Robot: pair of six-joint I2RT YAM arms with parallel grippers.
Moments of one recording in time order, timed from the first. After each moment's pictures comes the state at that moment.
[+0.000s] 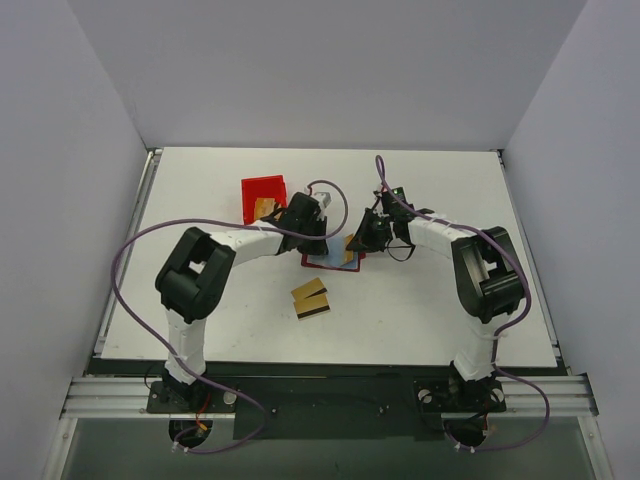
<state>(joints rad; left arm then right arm) -0.62 2.01 1.30 -0.13 0.14 -0.44 0.36 1.89 1.13 -0.19 -0.39 0.68</state>
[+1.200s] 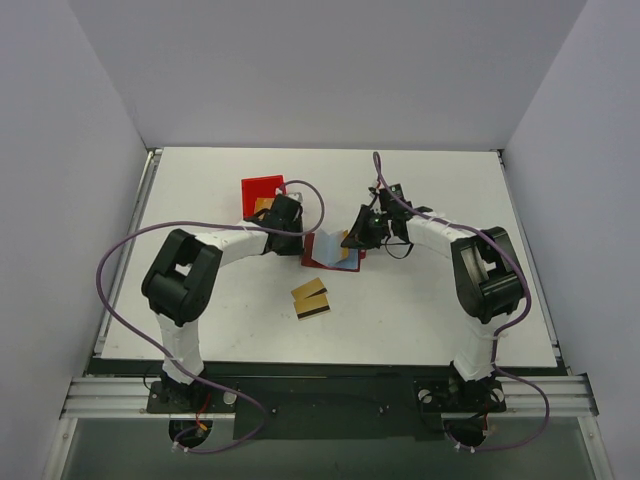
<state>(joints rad) -0.54 1.93 1.20 -0.21 -0.02 -0.51 0.37 1.89 1.15 -0.17 -0.44 0.68</state>
